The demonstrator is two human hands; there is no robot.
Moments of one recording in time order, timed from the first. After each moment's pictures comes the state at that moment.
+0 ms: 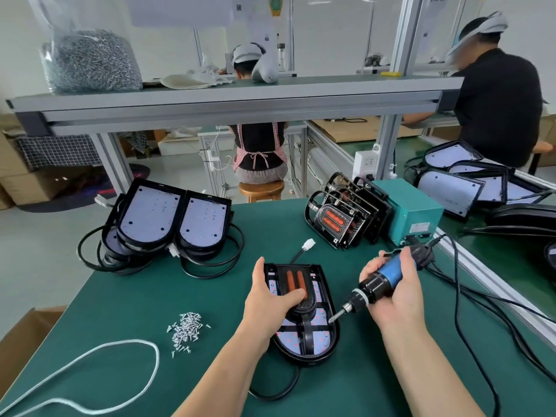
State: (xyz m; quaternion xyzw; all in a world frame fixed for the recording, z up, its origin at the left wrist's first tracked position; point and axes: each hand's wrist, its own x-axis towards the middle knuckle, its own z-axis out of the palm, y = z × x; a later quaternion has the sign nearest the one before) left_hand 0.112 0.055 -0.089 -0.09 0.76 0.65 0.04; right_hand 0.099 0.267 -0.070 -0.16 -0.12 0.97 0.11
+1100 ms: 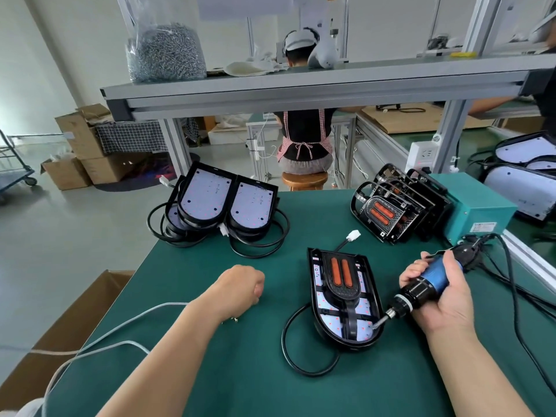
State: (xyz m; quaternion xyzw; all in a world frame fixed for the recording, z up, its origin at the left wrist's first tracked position) left_hand 0.131 -0.063 -0.046 0.05 0.99 0.07 0.10; right_hand 0.090 0.269 -0.101 -0.10 -0.19 0.97 0.05
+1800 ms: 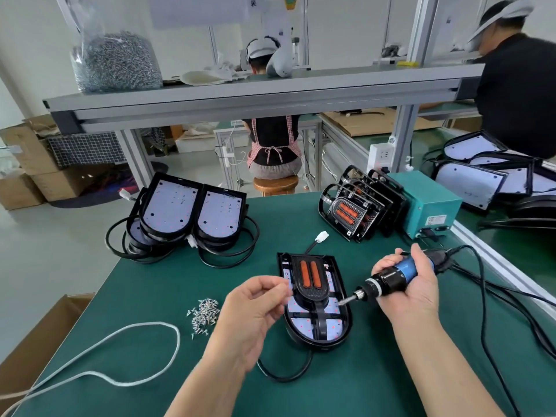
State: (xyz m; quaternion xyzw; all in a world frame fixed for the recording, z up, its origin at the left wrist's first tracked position) left_hand 0.185 0.029 -0.035 -0.11 0.56 0.82 0.03; right_hand 0.107 0.262 -0.068 -0.18 -0.09 0.98 0.08
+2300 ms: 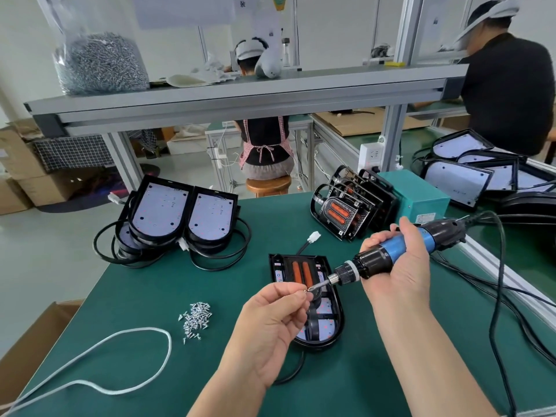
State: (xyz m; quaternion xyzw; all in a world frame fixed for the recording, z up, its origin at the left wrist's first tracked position) left_hand 0.197 0.062 -0.029 -0.10 0.45 0.88 0.09; right_hand 0.125 0.235 -0.007 -0.16 -0.13 0.97 0.15
